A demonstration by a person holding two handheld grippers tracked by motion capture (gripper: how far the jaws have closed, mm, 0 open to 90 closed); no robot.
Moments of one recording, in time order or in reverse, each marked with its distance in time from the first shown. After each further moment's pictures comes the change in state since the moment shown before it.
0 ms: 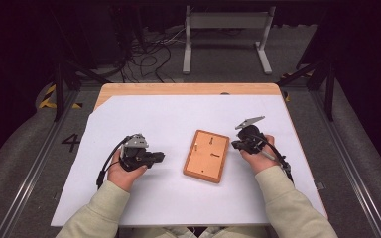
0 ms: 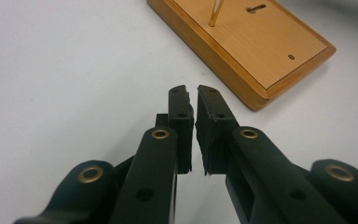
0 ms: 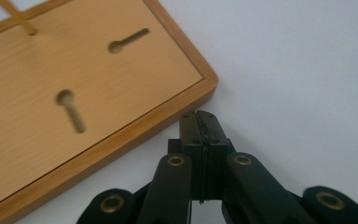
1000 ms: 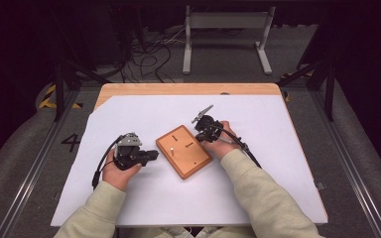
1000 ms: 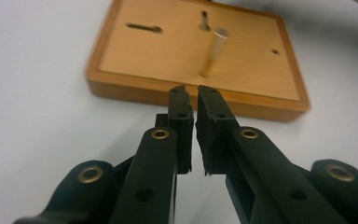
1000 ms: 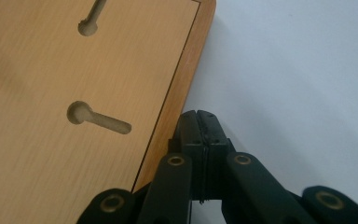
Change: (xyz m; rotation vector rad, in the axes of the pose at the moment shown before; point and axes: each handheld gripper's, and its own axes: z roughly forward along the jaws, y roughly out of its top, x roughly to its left) left arm 0.018 -0.007 -0.012 -0.029 0.066 -0.063; right arm 0.058 0.086 0.074 0.056 0.116 -0.251
